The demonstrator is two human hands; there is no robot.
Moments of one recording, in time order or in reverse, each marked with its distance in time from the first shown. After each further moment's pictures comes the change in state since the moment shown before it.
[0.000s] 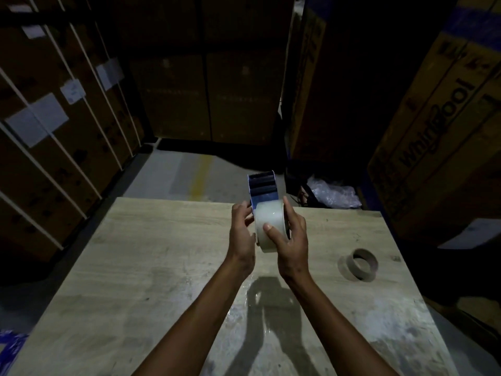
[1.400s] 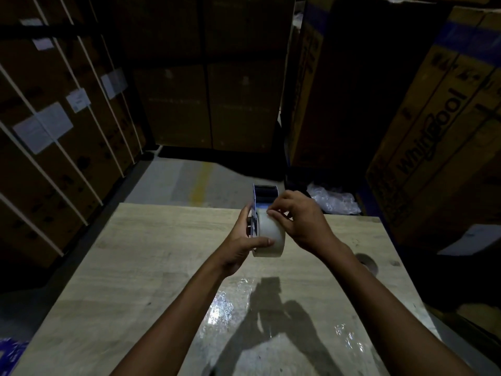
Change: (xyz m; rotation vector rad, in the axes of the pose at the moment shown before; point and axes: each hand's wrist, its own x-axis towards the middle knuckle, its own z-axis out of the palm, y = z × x) left_hand 0.016 0.000 -0.040 0.243 -0.507 -0.013; right_hand 0.052 -0.063 -0.036 -0.738 -0.342 -0.516
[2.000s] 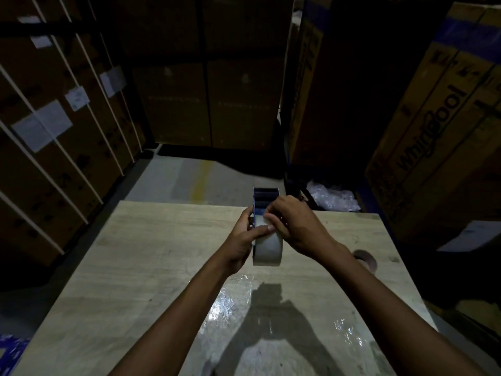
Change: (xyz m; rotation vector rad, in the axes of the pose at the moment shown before) left_hand -0.004 0.002 0.013 -0.067 0.064 -0.009; right_hand -0.010 -0.003 0.005 -0.018 -0.099 -0.067
